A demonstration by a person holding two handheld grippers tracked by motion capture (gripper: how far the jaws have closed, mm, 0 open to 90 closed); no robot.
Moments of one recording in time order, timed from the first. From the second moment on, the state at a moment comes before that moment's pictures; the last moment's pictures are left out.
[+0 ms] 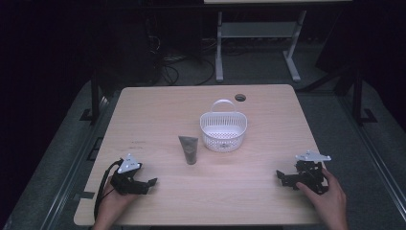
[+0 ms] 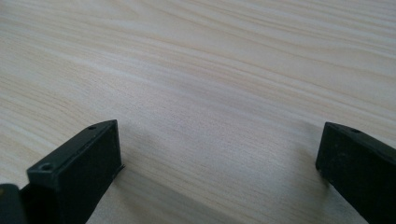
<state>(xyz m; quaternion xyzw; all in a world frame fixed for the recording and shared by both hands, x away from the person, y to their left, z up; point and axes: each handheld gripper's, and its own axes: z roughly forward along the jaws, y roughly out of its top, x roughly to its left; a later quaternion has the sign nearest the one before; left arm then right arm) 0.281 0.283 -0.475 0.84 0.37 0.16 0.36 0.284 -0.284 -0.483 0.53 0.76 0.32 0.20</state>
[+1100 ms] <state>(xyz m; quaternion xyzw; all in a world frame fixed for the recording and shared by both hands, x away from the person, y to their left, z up) 0.279 0.284 -0.452 0.84 0.38 0.12 0.37 0.284 -0.285 -0.483 0.52 0.76 0.32 0.20</state>
